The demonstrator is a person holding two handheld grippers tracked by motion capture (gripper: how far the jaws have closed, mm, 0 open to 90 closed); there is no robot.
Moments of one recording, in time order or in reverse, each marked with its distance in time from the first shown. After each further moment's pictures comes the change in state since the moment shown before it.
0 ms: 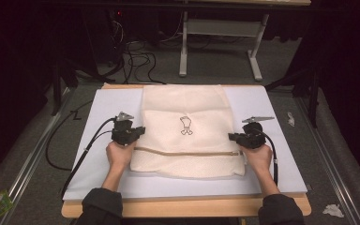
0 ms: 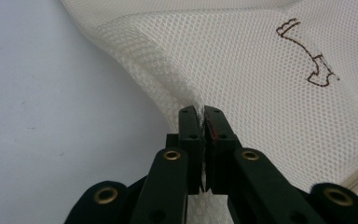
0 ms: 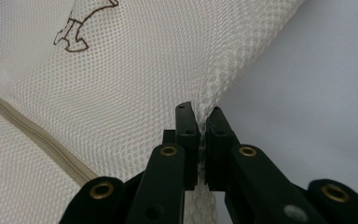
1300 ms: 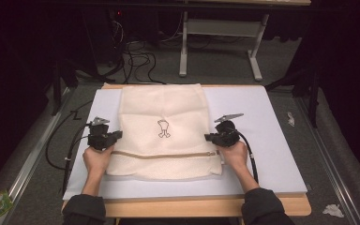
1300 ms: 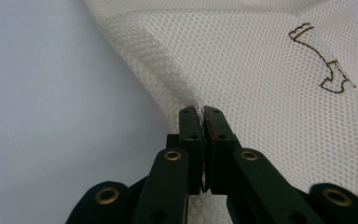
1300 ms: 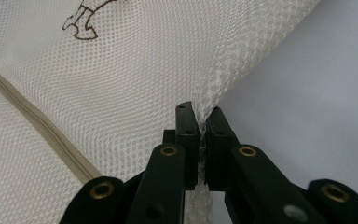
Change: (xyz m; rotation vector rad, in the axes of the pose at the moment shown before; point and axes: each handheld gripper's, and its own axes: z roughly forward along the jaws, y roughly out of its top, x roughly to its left) left arm 0.051 -0.026 -0.043 0.015 0.101 -0.082; right arm 0.058 0.025 0.047 0.050 0.089 -0.108
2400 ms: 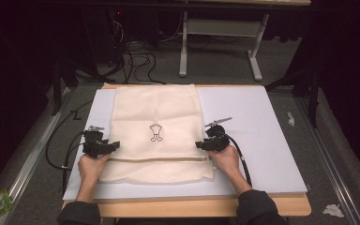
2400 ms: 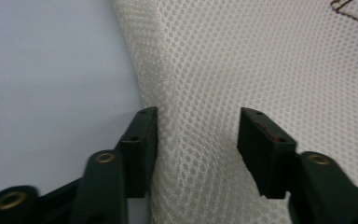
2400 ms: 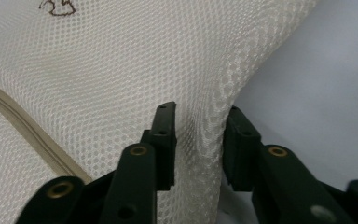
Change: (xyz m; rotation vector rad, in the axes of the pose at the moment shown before) left arm 0.023 -0.032 0.004 0.115 0.098 -0.079; right arm 0.020 -0.004 0.034 0.104 0.018 0.039
